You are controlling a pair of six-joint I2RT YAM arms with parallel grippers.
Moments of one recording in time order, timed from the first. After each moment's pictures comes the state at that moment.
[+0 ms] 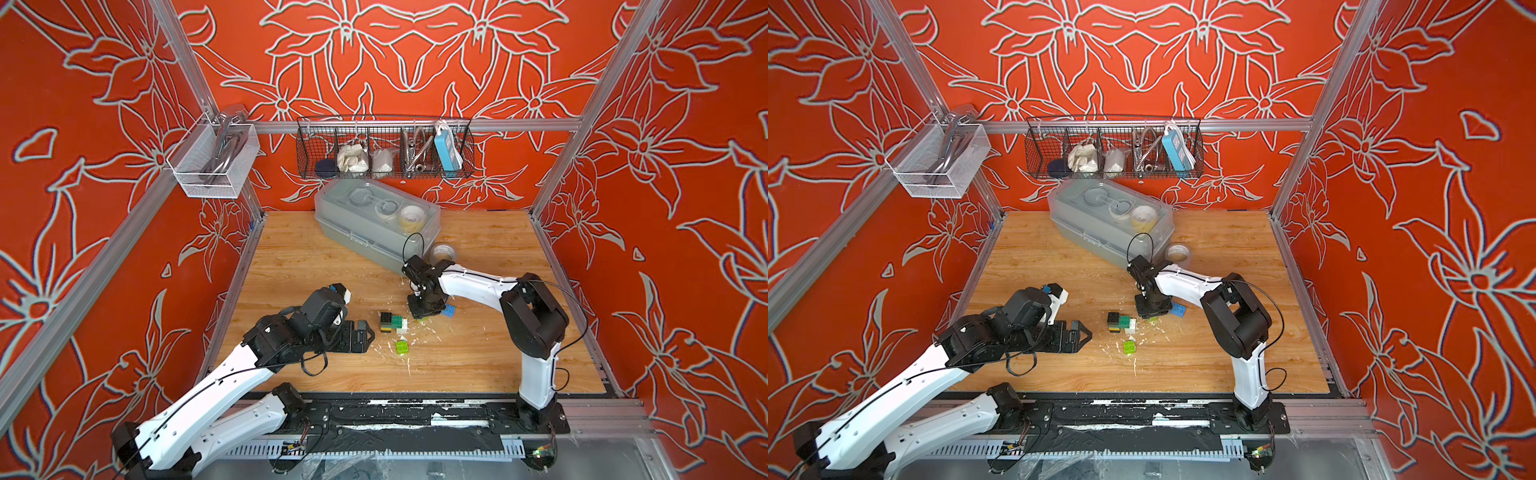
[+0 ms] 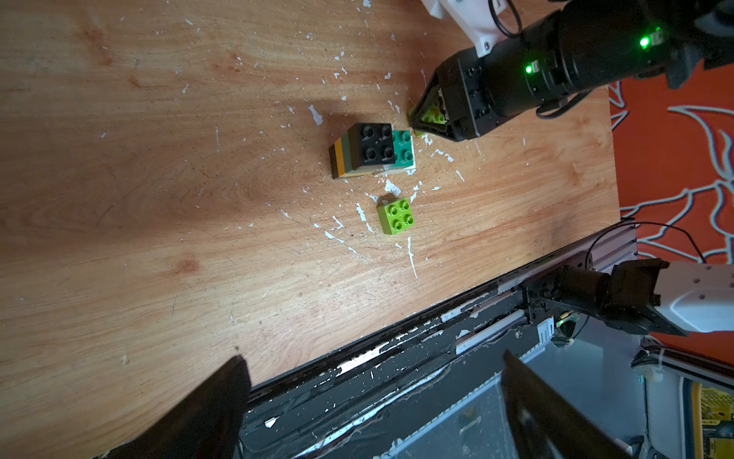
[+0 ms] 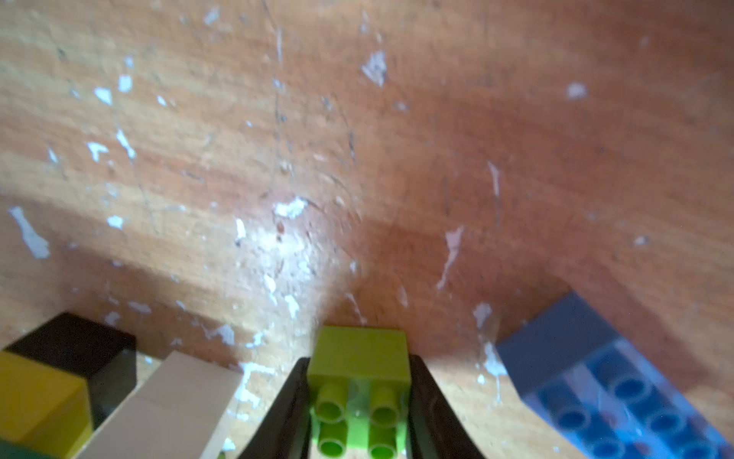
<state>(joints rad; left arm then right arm) -0.71 0.84 0.93 -1.02 0.11 -0.71 0.75 1.93 1.34 -0.86 -0.06 0.44</state>
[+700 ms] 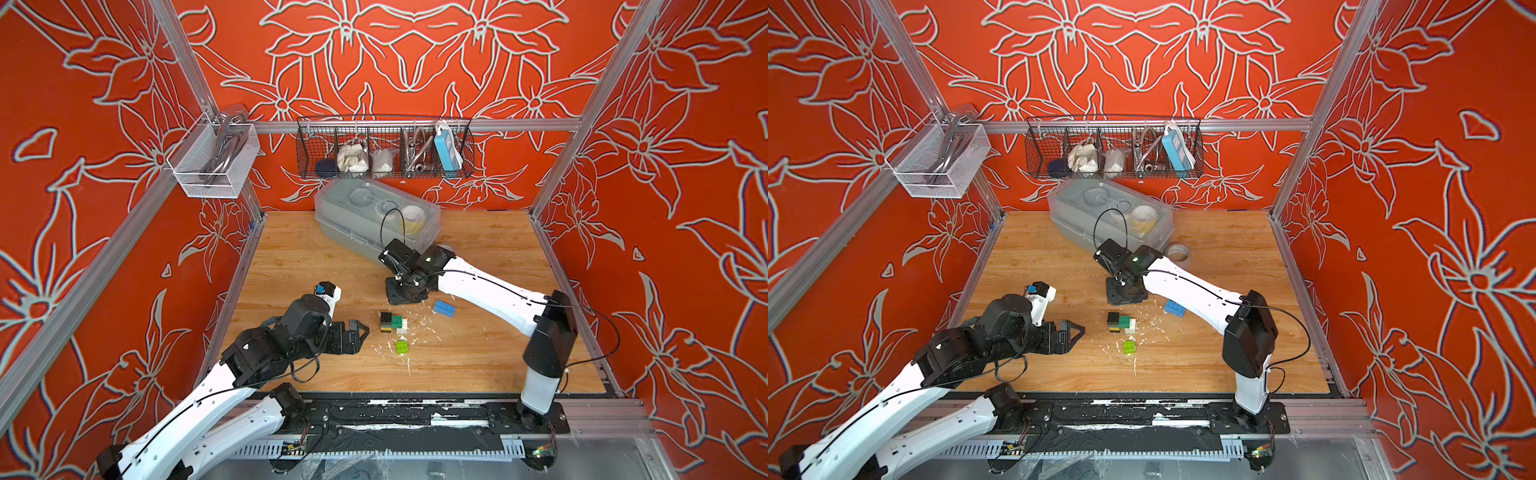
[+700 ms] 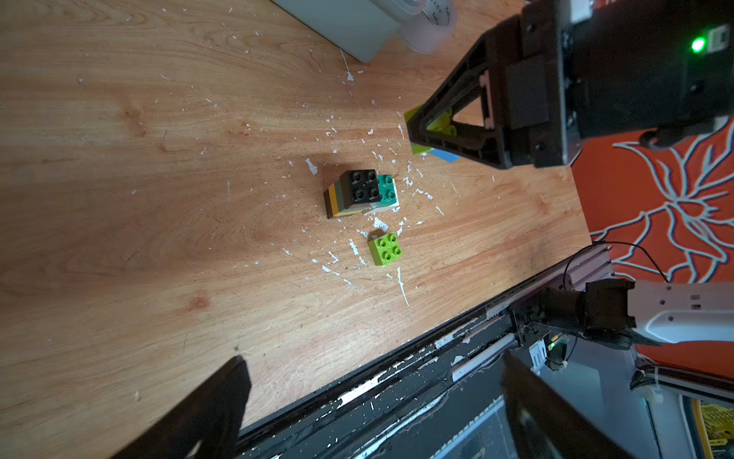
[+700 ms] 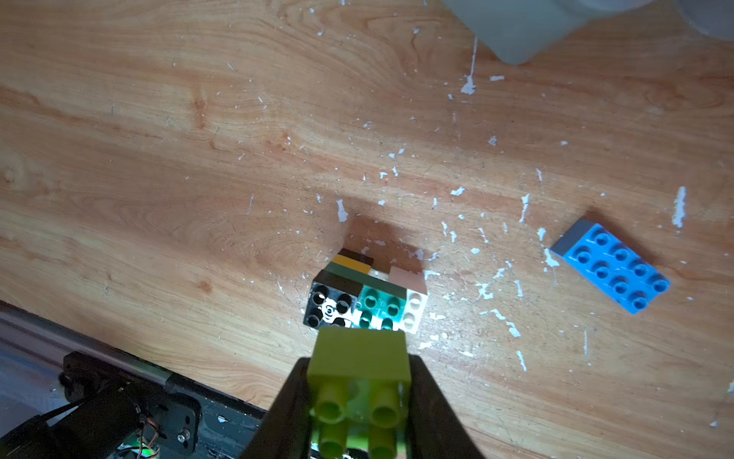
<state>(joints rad) -0.71 0.70 0.90 -0.98 0.04 -0.68 0.96 1.86 1.72 -1.09 0.03 0.72</state>
